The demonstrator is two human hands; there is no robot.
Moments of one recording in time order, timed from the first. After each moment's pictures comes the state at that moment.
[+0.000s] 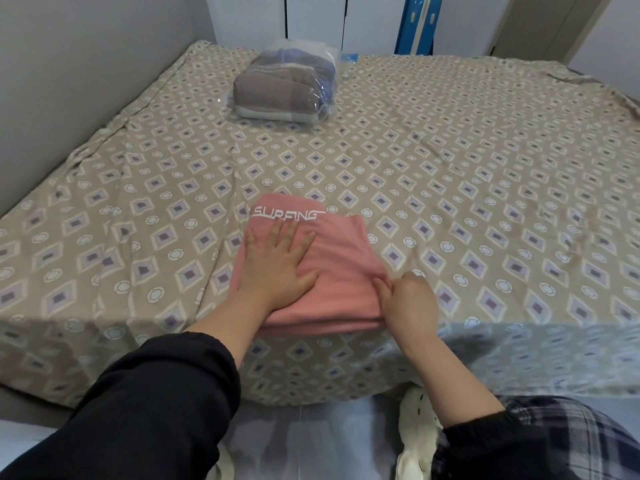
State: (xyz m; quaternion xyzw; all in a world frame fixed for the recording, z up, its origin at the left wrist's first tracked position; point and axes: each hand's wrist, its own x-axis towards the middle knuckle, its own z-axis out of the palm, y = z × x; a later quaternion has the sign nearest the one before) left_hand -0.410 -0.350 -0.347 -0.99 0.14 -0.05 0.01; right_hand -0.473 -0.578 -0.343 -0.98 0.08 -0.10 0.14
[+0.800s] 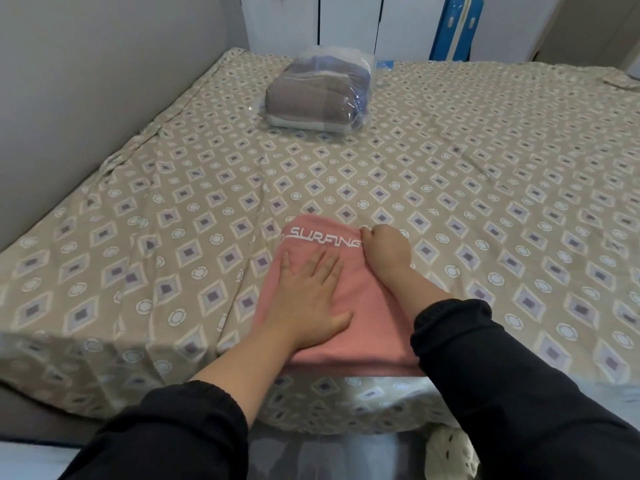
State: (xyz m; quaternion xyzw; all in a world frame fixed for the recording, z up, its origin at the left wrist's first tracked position) left_hand -0.412 -0.352 -0.344 -0.98 0.18 -0.02 0.00; right_hand -0.303 -0.509 -0.345 -0.97 0.04 -0.07 0.24
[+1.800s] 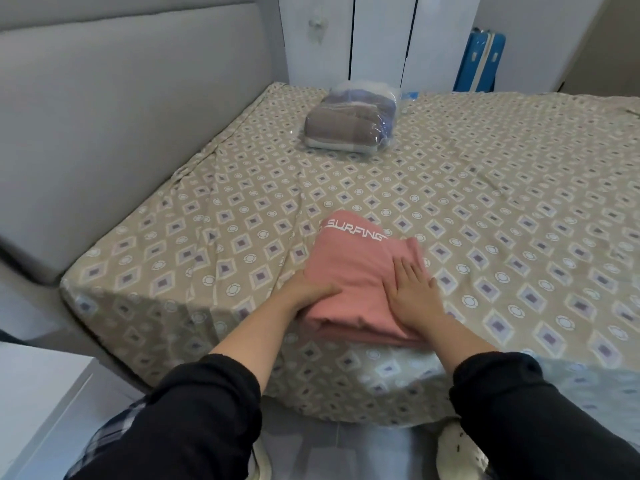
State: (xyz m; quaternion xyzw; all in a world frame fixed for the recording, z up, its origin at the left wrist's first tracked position) left_hand -0.446 -0.307 -0.318 -0.82 -0.18 0.16 -0.52; right_hand -0.418 -0.534 -0.351 -0.99 -0.06 0.07 0.14
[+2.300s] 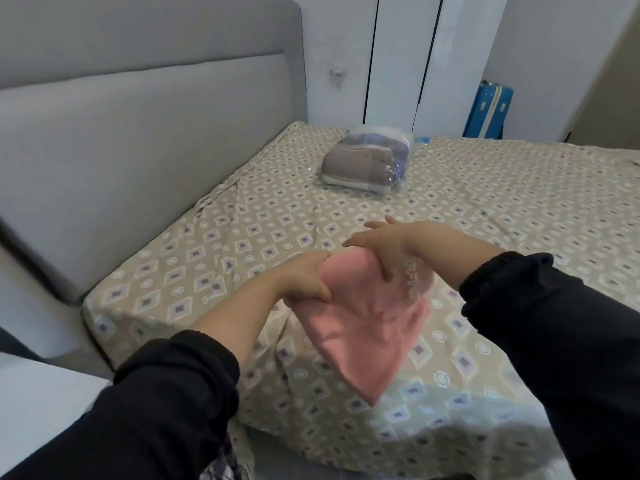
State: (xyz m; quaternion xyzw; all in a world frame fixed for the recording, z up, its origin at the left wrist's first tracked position) left_hand -0.426 -0.271 -0.219 -0.94 0.05 0.11 -0.31; right_hand -0.347 -0.450 -0.165 -0.90 -0.36 0.14 -0.20
